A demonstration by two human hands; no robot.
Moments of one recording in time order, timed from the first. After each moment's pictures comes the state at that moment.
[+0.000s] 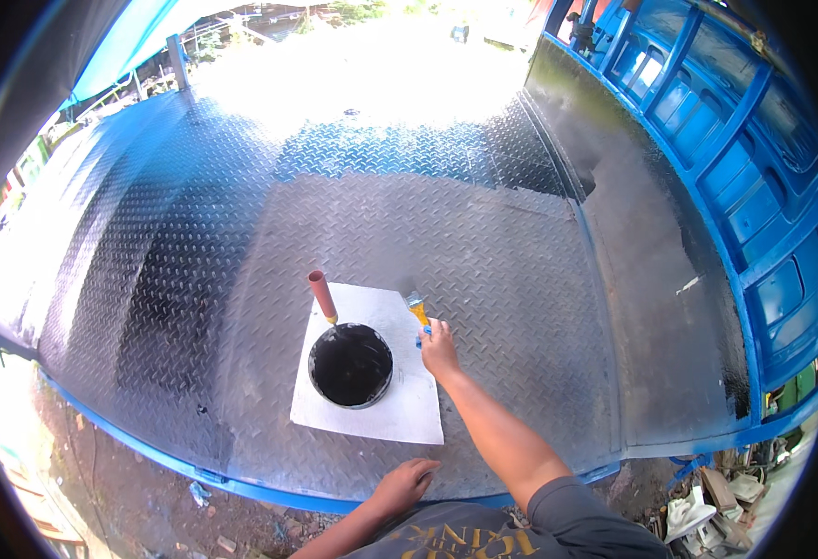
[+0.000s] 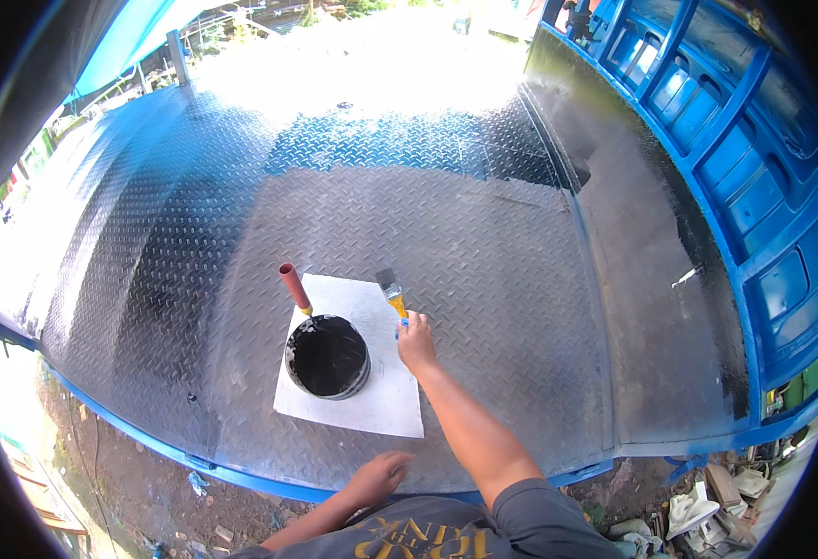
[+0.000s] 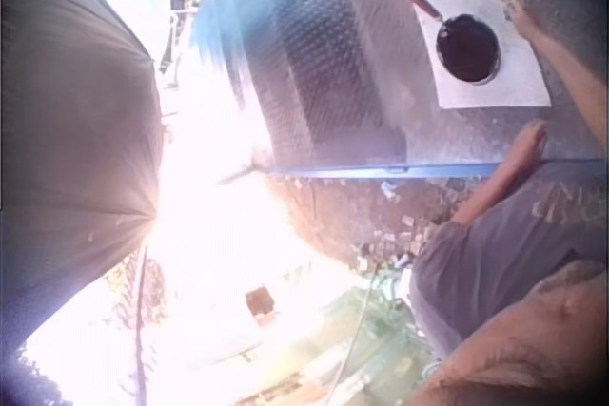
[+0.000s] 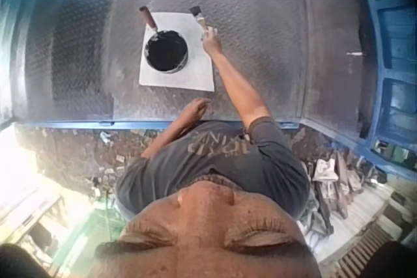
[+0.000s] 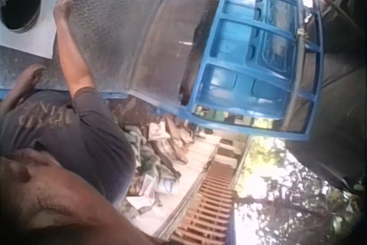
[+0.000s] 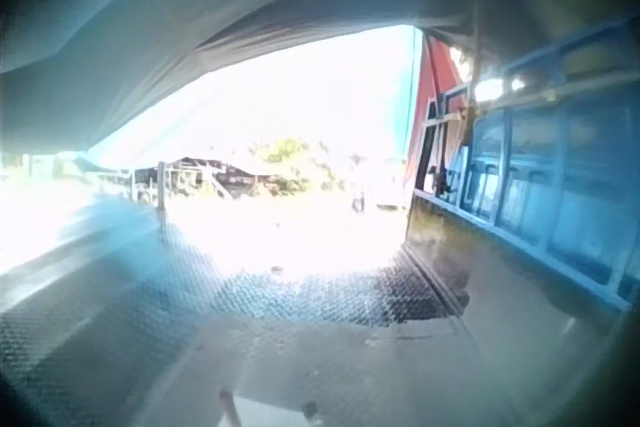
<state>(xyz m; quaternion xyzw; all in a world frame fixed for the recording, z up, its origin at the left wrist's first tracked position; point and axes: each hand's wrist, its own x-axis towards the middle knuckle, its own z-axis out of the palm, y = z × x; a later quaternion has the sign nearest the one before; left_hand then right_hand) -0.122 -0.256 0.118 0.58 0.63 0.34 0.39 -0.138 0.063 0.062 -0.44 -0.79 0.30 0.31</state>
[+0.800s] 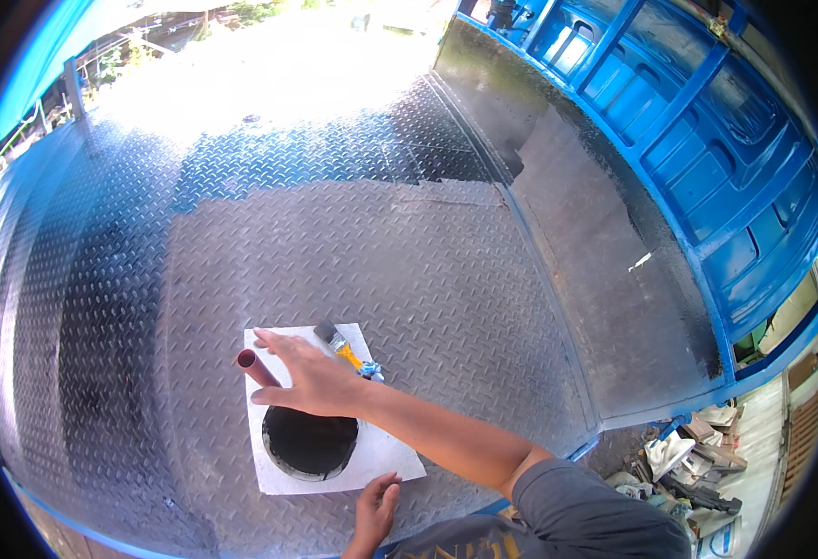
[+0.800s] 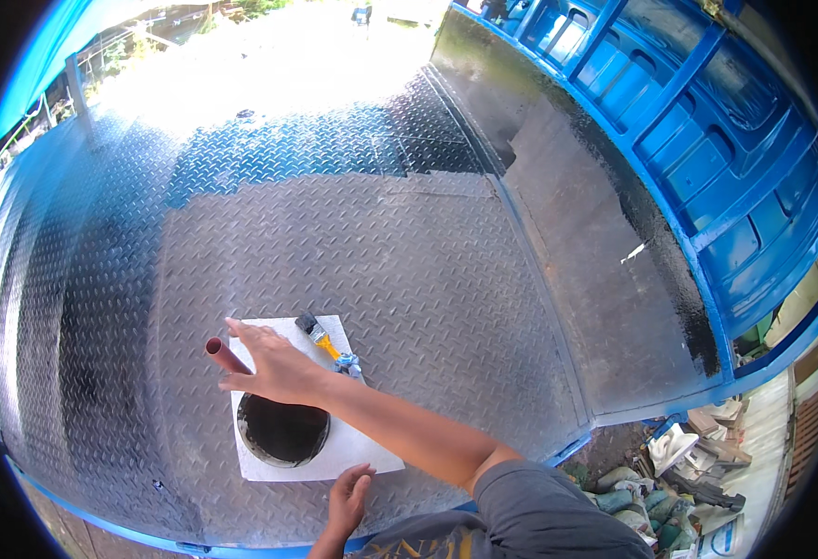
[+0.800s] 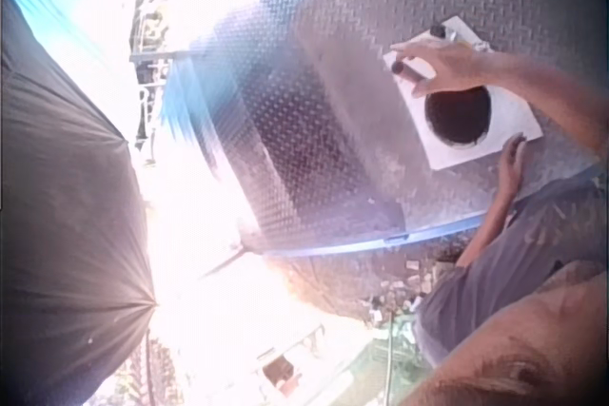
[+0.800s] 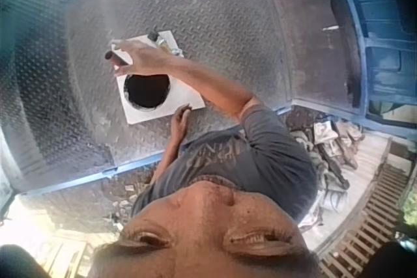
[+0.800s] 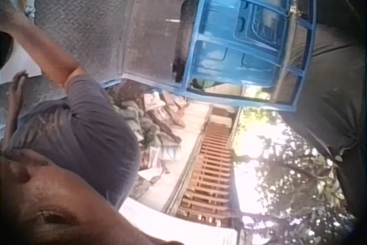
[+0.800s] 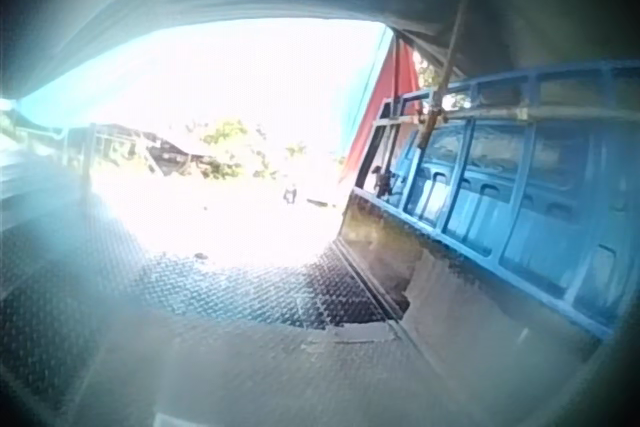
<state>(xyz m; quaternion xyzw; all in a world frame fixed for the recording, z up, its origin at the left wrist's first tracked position) -0.169 -0.222 0.073 0.32 0.58 0.57 0.49 -0.255 0.014 0.260 -0.14 -0.87 0.39 0.27</state>
